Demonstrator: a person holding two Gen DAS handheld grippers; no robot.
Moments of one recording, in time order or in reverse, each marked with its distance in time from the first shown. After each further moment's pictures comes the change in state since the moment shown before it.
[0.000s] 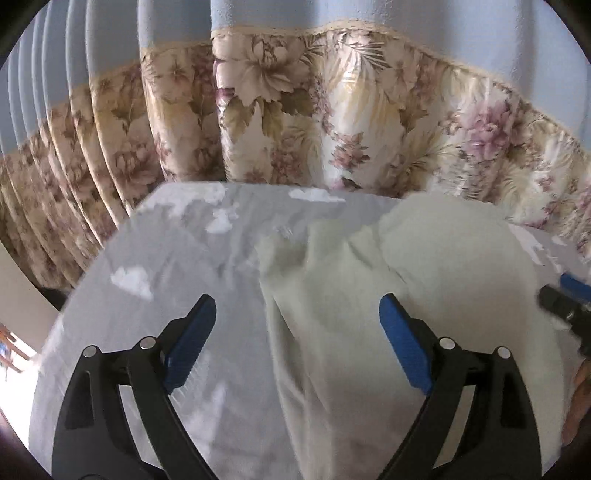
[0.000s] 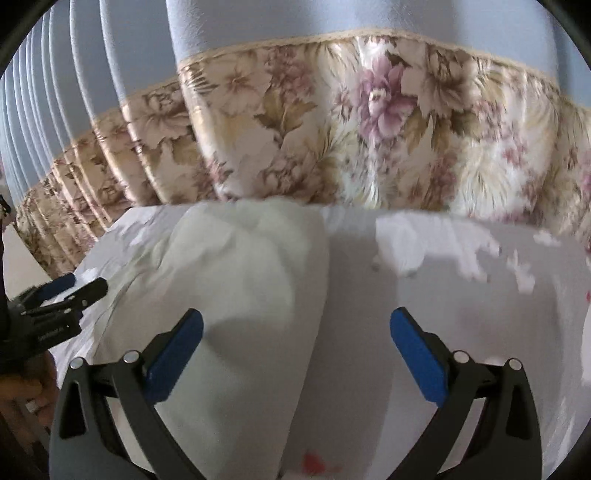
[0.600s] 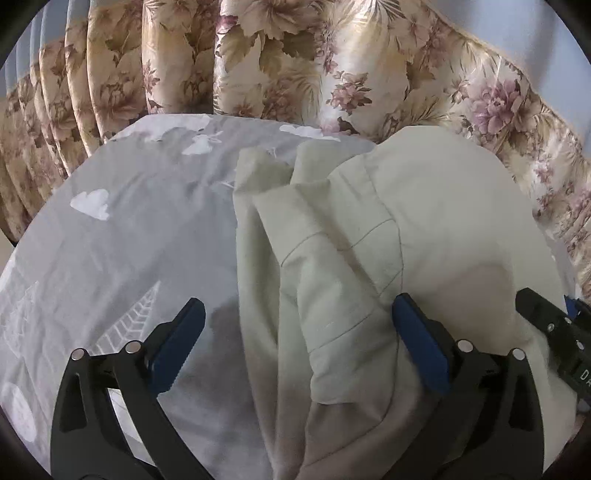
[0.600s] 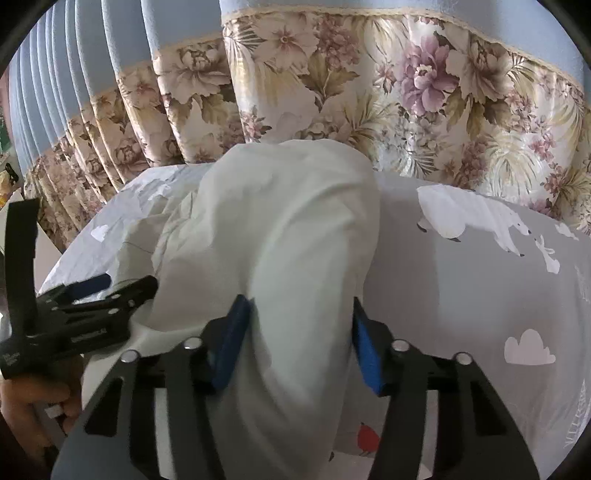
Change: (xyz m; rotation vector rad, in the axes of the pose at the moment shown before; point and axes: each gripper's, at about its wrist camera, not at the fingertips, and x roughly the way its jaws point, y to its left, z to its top) left arm 0.037 0.003 -0.035 -0.085 0.110 -0.074; right arm 0.018 0.037 -0.031 -0.092 0.053 0.018
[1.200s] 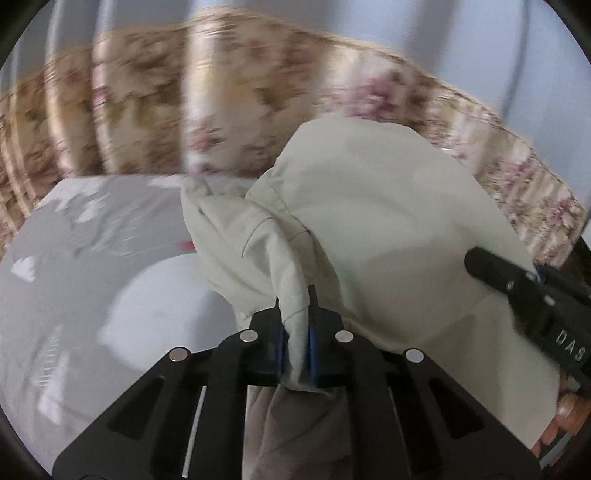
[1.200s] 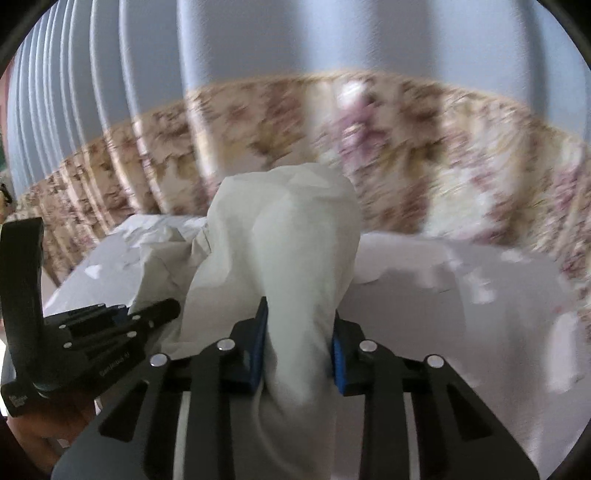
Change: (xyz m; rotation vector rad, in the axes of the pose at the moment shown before) left arm -0.035 -0.138 0.010 0.161 -0.072 -0.223; right arm -0.081 -0.075 0.020 0.020 -0.156 -0.094
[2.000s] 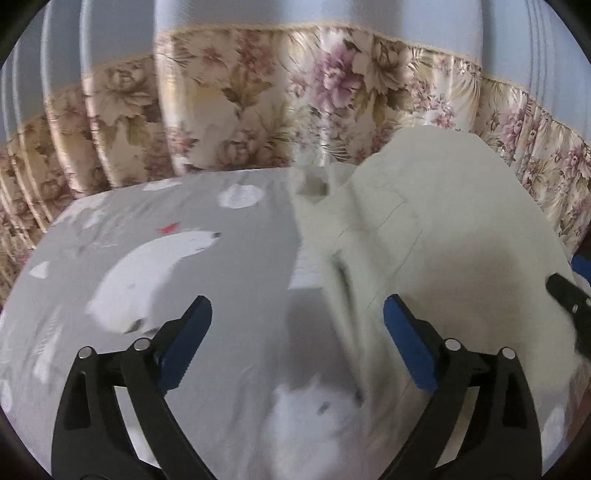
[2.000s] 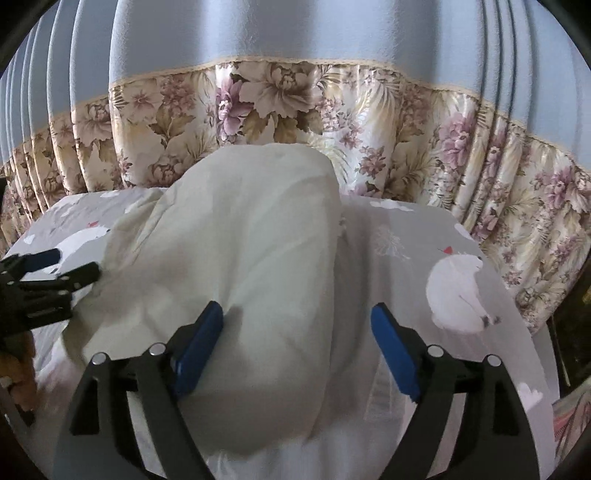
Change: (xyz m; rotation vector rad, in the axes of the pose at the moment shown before) left arm 0.000 -0.050 -0.054 0.117 -0.033 0.177; right arm -0.049 -0.106 -0.093 0.041 0.004 -0.232
